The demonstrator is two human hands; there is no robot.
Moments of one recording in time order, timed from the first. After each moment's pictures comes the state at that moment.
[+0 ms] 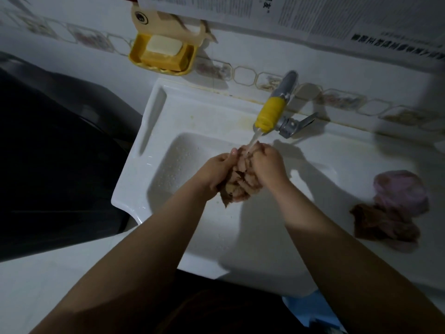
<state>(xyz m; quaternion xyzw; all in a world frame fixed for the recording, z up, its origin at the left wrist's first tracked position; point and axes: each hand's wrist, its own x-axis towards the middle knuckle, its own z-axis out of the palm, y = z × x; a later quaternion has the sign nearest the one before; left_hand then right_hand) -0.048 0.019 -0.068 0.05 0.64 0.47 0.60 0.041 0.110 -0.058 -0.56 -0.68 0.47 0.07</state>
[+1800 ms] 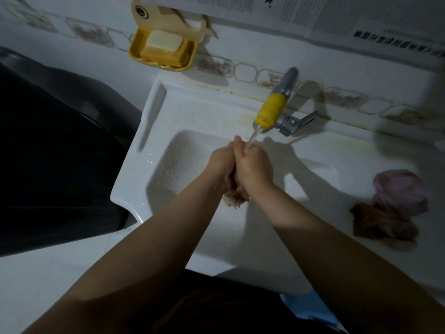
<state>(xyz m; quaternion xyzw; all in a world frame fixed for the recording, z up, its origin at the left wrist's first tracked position) -0.035 0.041 -0.048 0.01 0.68 0.49 0.55 0.023 0.082 -0.050 -0.53 -0.77 0.36 0.07</state>
